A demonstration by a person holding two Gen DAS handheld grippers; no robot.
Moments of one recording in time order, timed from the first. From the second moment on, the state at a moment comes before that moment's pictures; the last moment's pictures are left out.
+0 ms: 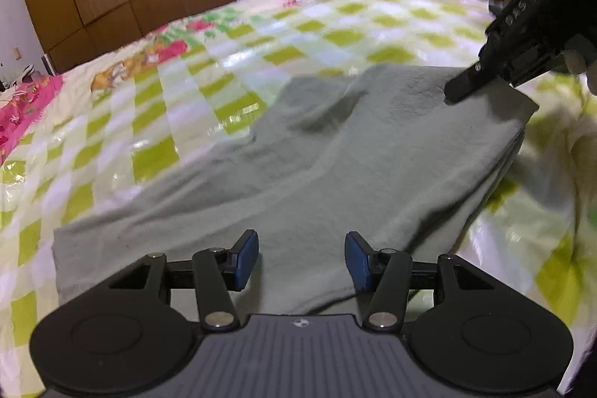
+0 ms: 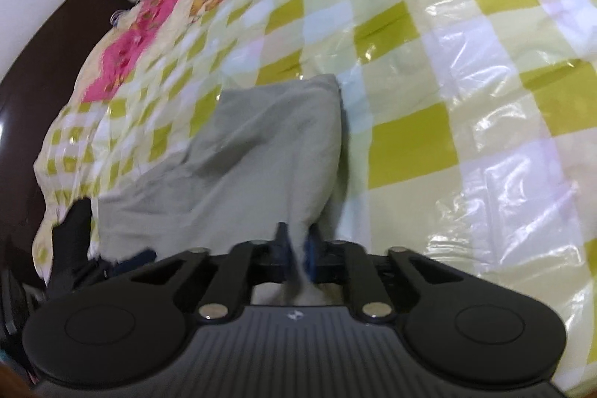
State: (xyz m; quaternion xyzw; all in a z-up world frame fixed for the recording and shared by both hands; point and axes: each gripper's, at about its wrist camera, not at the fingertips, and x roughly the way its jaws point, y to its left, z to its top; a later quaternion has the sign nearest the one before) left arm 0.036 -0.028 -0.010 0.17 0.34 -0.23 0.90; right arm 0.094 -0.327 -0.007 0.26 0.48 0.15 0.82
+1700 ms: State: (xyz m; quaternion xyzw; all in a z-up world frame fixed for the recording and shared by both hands) left arm -0.004 0.138 -0.018 0.00 0.40 -0.13 0.91; right arm 0.093 0.032 0.031 0.00 0.52 0.35 0.78
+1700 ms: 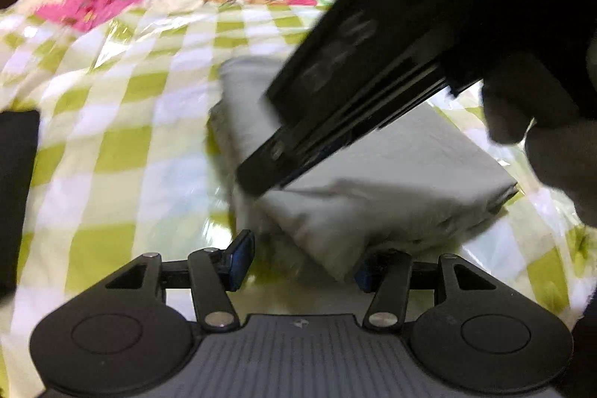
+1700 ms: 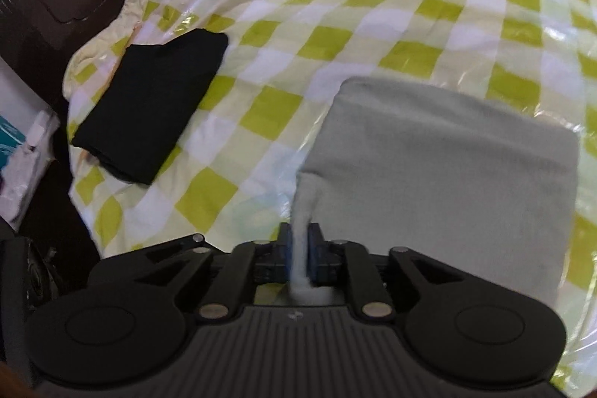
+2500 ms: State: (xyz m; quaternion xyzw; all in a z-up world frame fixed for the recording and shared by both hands) left arm -0.006 0.133 -0.002 -0.03 0.42 -0.11 0.90; right arm 0.144 0.055 0.051 -0.10 0.44 0.34 0.82
